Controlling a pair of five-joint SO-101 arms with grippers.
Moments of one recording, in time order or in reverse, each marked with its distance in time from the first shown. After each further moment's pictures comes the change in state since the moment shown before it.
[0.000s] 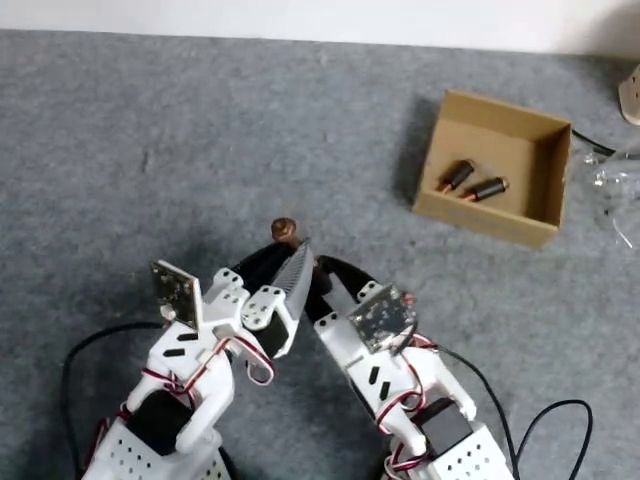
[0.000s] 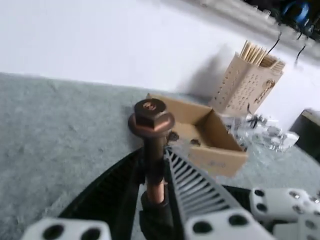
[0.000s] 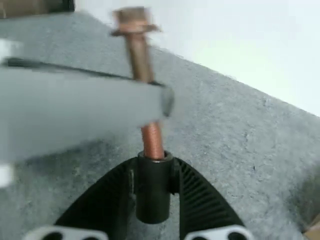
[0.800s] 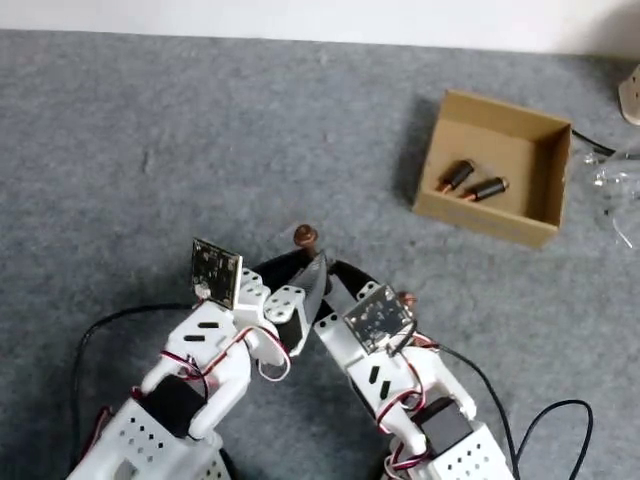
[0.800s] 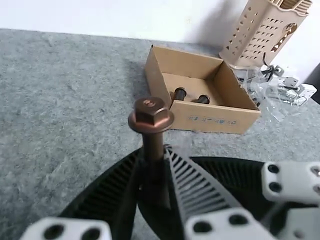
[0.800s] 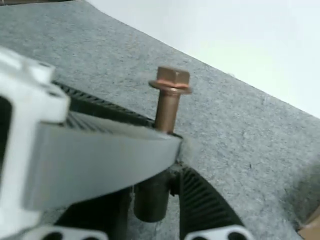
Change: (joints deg) left arm 0.5 21.4 -5.1 -3.3 -1.1; right arm 0.0 0.0 0.0 0.1 0.5
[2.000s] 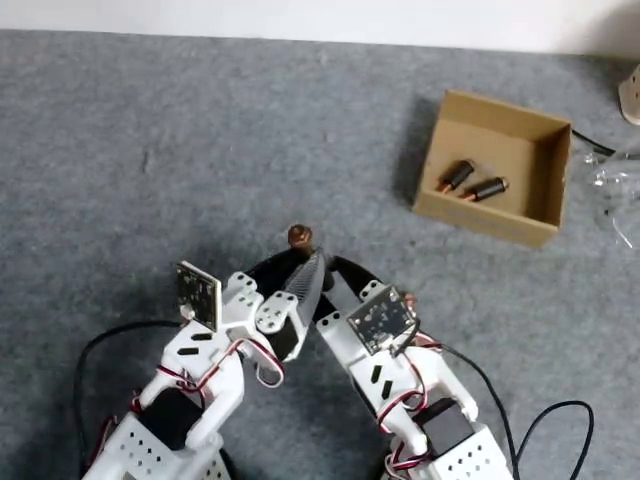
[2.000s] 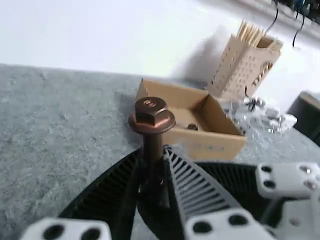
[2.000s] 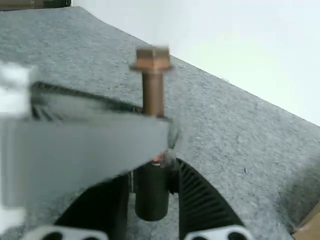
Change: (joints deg) left arm -0.3 -20.2 9.7 -2.5 -0.1; right arm 1.9 -0.2 0.0 -0.1 0.4
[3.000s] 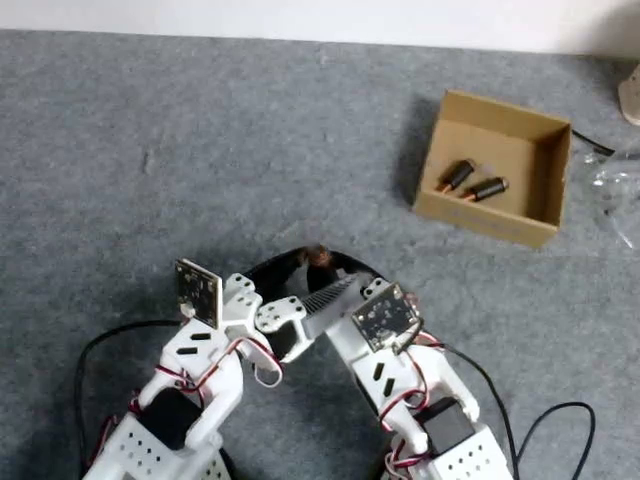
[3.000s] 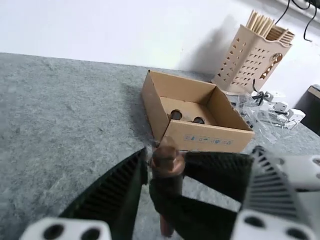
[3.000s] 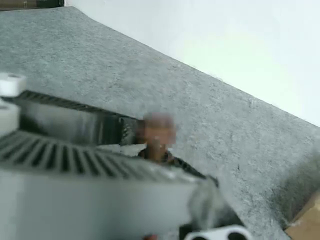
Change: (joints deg) left arm -0.4 0.0 0.0 2.5 0.1; right arm 1.5 0.1 0.0 0.0 0.1
